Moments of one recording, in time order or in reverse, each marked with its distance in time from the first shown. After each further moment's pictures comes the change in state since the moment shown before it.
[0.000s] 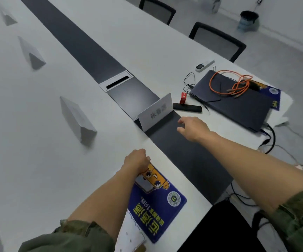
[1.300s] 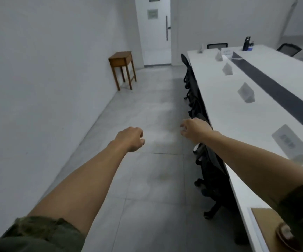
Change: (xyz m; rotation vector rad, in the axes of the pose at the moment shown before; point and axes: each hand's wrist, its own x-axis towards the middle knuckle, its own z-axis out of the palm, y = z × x) left_hand -0.650 -0.658 -0.113 -0.009 0.558 -0.554; right_hand -0.460 -0.727 0.164 -0.208 0.051 -1.008
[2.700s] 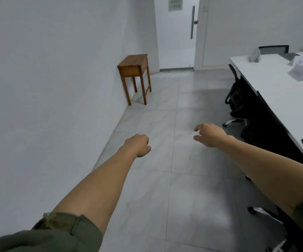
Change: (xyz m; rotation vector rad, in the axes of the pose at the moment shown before) left_hand 0.932 -0.400 -0.093 -0.042 -0.133 -0.060; right_hand 1.019 -0.050 0.045 -0.007 -0.111 0.122
